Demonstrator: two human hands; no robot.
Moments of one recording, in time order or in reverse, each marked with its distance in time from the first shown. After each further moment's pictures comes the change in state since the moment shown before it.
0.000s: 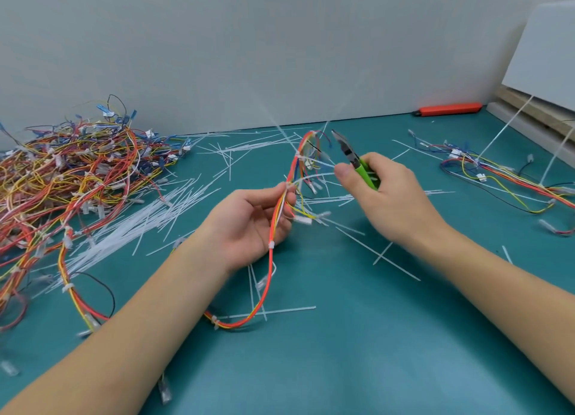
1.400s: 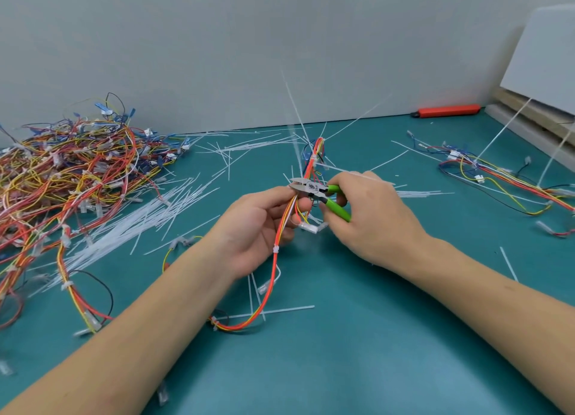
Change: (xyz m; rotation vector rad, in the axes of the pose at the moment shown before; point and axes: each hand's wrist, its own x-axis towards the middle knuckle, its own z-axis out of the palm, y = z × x) left_hand -0.003 -0.014 0.013 0.242 0.082 0.175; right_hand -0.013 -0.004 0.016 -0.425 -0.092 -0.271
